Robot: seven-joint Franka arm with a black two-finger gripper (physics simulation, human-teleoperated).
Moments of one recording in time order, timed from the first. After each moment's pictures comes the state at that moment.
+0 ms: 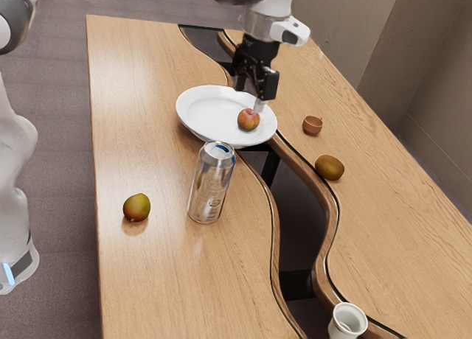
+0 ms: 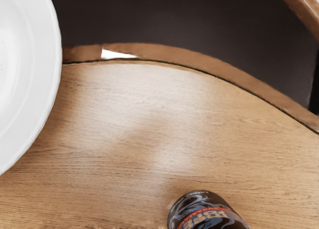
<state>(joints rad) -0.33 -0.16 0.28 -1.65 0.01 1.53 -0.25</state>
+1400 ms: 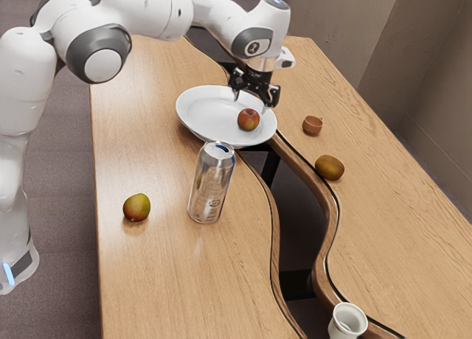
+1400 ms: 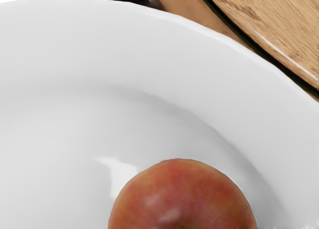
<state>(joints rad) 0.00 0.30 0.38 -1.59 0.00 1.99 -0.49</state>
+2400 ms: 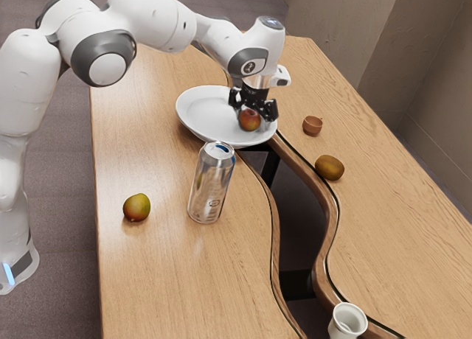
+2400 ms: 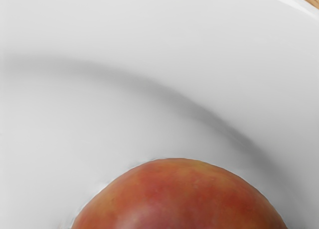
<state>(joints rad) -0.01 0.33 0.37 -1.67 -0.02 2.11 -0.39</state>
